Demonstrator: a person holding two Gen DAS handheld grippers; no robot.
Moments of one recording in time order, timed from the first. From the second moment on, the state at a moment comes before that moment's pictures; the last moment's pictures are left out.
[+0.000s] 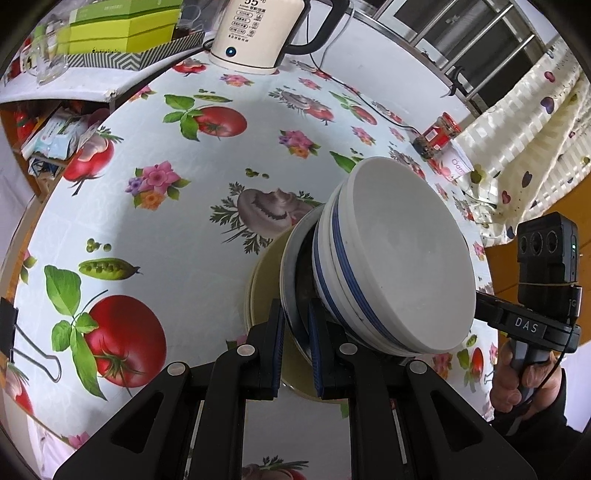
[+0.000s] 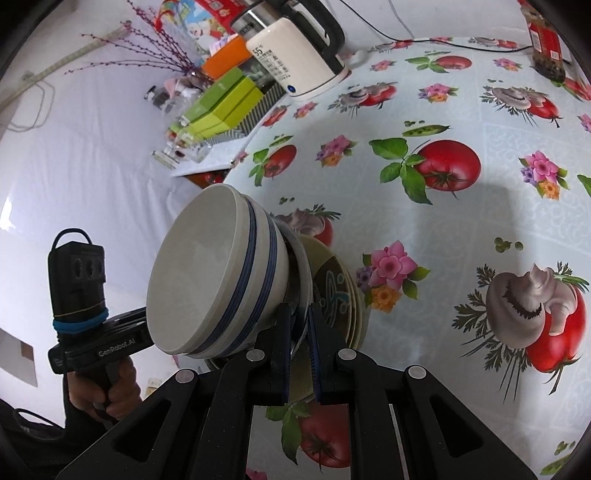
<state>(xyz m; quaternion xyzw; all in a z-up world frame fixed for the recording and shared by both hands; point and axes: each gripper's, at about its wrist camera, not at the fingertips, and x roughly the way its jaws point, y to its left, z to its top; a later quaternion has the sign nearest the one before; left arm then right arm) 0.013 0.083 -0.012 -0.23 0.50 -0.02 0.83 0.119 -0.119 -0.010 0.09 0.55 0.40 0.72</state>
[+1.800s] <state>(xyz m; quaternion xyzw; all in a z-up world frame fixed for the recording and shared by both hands) -0.027 0.069 0.025 -0.15 0.44 0.04 0.88 0.063 -0.129 0.043 -0.04 0.46 0.39 0.80</state>
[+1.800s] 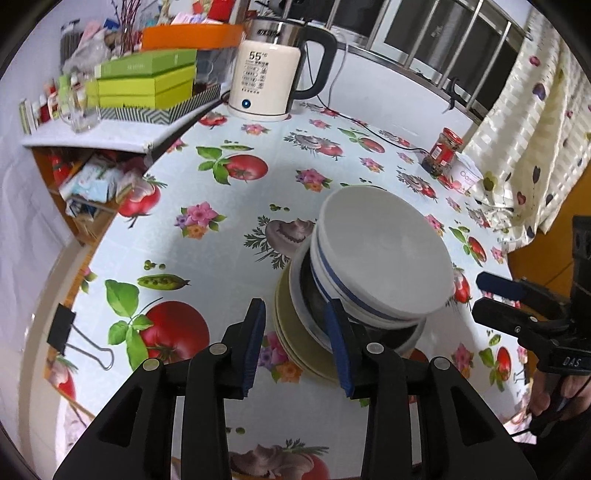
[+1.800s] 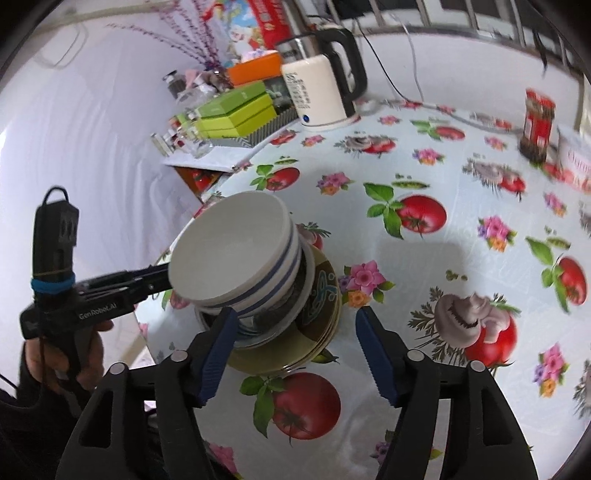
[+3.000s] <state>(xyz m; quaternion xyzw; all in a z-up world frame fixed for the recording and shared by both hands) -0.045 0.030 0.020 -0.10 0.45 0.05 0.88 0.015 -0.115 0.035 -0.13 0.43 0.37 0.81</state>
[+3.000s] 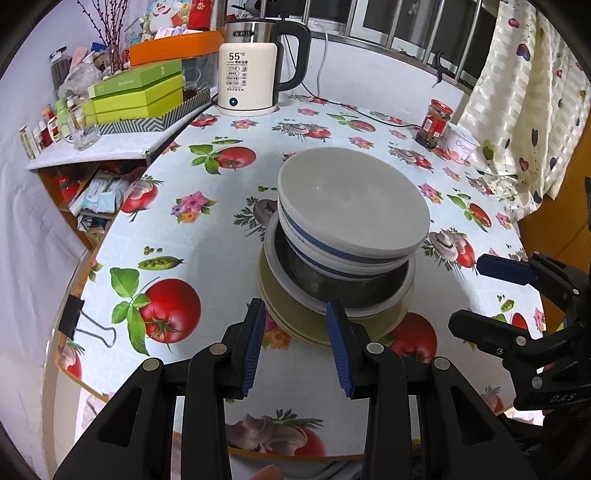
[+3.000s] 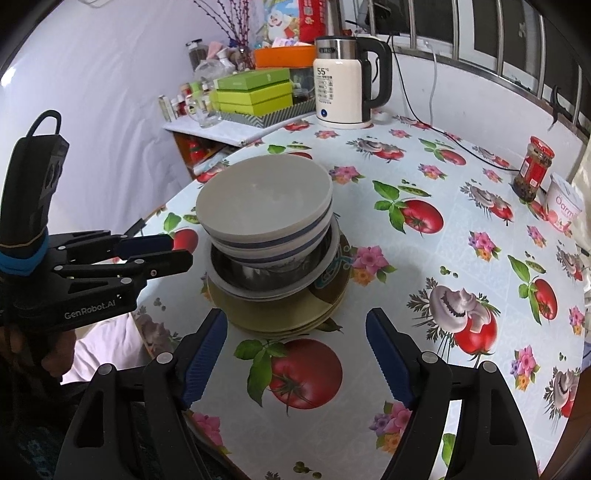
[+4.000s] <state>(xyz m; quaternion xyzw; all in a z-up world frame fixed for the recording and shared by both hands) -0.041 0.027 0.009 -0.09 0.48 0.05 0.87 0.018 -0.112 0.025 -0.13 0.44 0.37 0.80</state>
